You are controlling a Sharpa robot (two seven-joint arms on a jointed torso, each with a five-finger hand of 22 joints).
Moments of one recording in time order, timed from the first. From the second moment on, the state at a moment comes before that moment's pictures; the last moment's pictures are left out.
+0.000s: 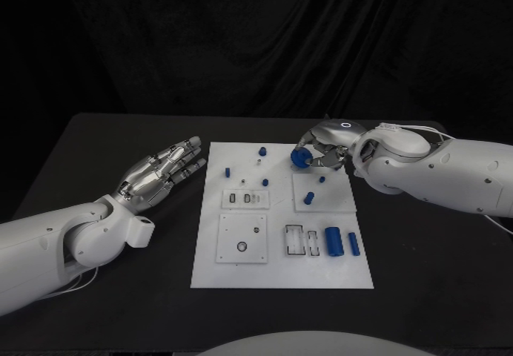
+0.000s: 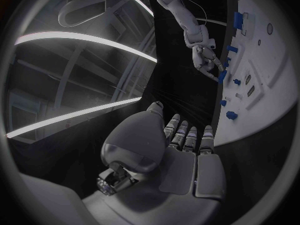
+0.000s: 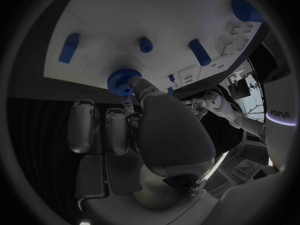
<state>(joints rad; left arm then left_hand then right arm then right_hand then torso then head) 1.20 -0.95 -0.21 1.46 -0.08 0.23 0.68 1.35 0.29 -0.16 0.25 0.43 0.33 0.05 0.06 0.04 0.11 0.06 0.15 0.03 0.03 0.05 0.02 0.01 0.17 0.02 0.15 0.02 0.01 1.40 -0.82 -0.25 1.41 -1.55 -0.33 -0.03 1.47 -0.05 0.24 0.10 0.43 0.89 0.11 0.17 0.05 1.46 0.01 1.56 1.31 1.47 -0.05 1.47 1.31 0.08 1.40 0.06 1.37 1.31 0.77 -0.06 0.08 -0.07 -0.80</state>
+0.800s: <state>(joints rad) 1.19 -0.94 -0.21 1.45 -0.08 0.24 0.68 1.35 0.29 -0.16 0.24 0.43 0.33 0.05 0.06 0.04 0.11 0.06 0.15 0.03 0.03 0.05 0.02 0.01 0.17 0.02 0.15 0.02 0.01 1.44 -0.68 -0.24 1.41 -1.55 -0.30 -0.01 1.45 -0.04 0.24 0.10 0.38 0.89 0.11 0.18 0.05 1.46 0.01 1.56 1.31 1.47 -0.05 1.47 1.31 0.08 1.40 0.06 1.36 1.31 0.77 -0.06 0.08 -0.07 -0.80</state>
